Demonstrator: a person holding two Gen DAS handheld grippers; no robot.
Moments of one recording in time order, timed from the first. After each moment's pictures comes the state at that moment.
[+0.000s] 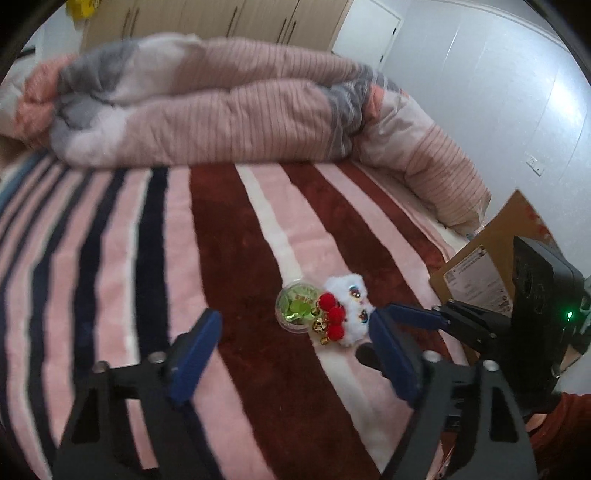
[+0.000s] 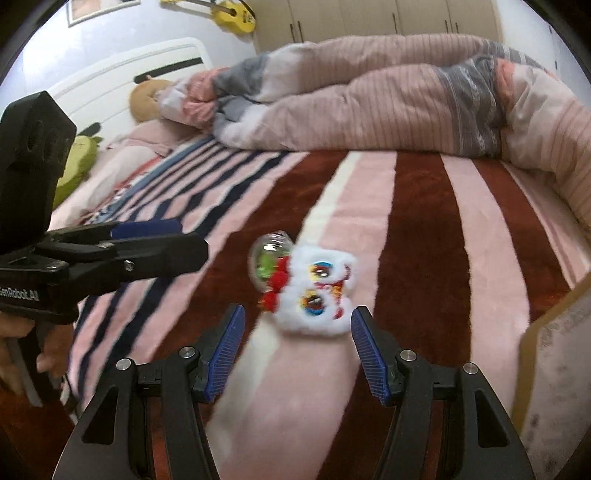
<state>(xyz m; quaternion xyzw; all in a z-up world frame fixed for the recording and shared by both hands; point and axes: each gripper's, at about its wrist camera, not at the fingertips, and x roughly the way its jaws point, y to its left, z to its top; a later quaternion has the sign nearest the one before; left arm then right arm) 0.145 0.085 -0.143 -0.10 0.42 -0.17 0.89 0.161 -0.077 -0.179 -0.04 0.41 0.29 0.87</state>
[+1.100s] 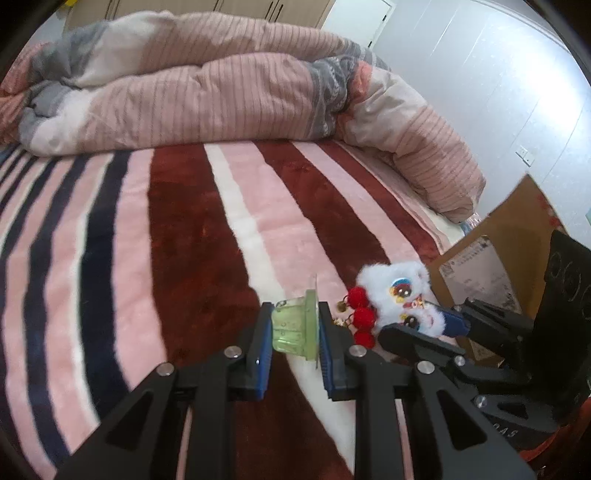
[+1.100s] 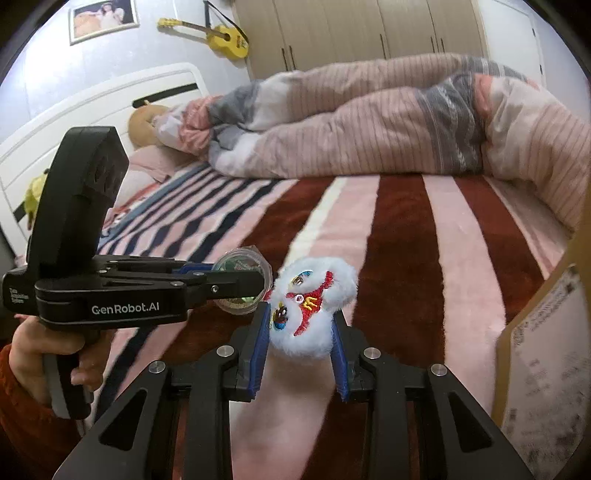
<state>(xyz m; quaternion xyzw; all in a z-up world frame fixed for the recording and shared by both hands) 0.156 0.058 -0.152 -0.10 0.43 -0.19 0.87 0.141 -0.097 -0.151 -0.01 0.36 0.28 0.89</state>
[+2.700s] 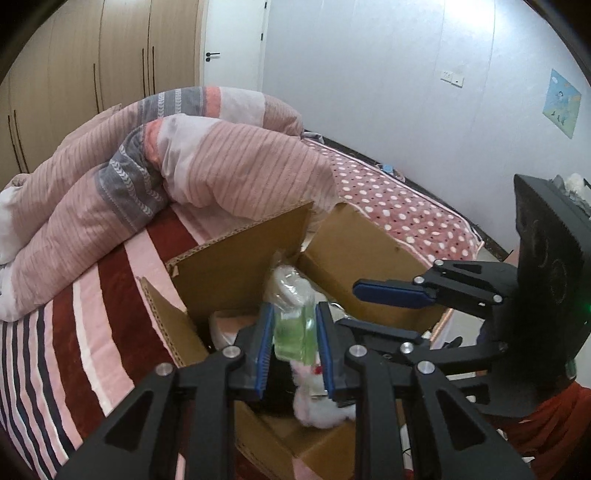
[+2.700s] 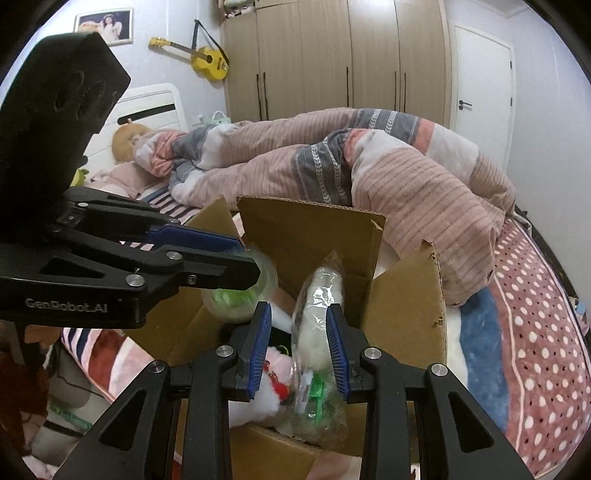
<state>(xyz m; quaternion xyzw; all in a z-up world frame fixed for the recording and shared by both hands) 0.118 -0.212 -0.011 0.07 0.40 -0.28 0.87 0.100 -0.330 -0.051 -0.06 0.33 0.23 0.91</state>
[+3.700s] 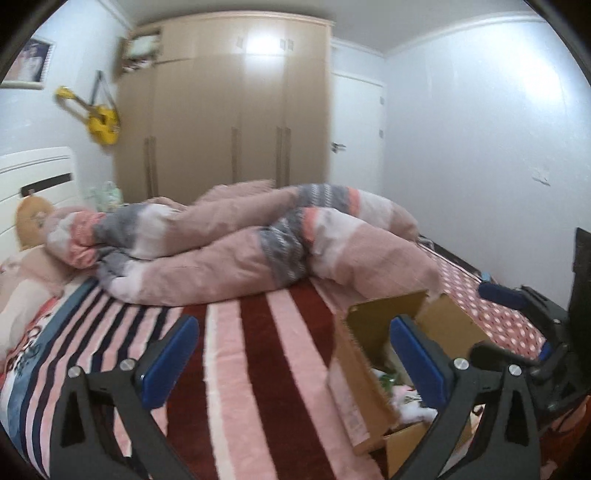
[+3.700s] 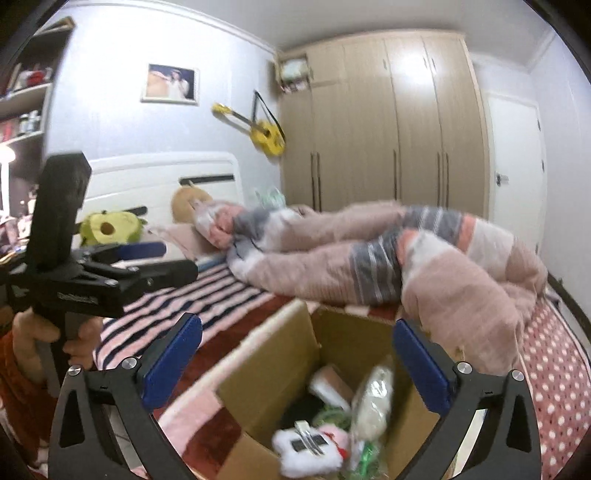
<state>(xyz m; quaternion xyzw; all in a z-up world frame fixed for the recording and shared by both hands) 0.024 -0.099 0.043 -0.01 0.21 -0.04 0.98 0.046 -0.313 0.010 -0.04 0.15 0.34 0.93</state>
